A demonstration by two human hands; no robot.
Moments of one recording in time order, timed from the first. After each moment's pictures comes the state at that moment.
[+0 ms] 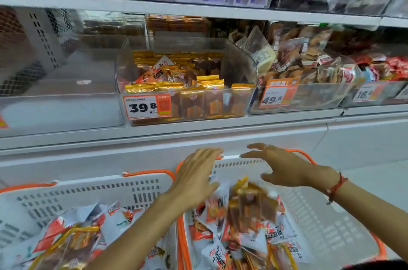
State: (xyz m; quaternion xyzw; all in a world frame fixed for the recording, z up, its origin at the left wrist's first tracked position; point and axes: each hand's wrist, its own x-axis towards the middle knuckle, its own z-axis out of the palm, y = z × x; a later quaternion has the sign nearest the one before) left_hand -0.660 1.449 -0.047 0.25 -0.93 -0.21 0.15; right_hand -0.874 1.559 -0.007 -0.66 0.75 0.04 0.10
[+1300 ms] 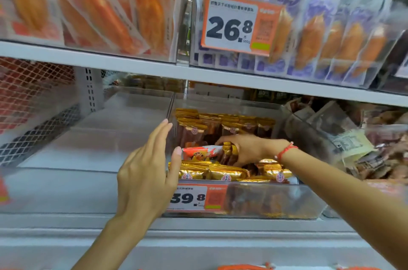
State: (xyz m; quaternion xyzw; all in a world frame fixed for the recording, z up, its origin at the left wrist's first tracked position) left_hand -0.599 1.263 0.030 0.46 -0.77 0.04 0.43; right_hand -0.857 1.241 0.077 -0.73 0.68 0.06 0.09
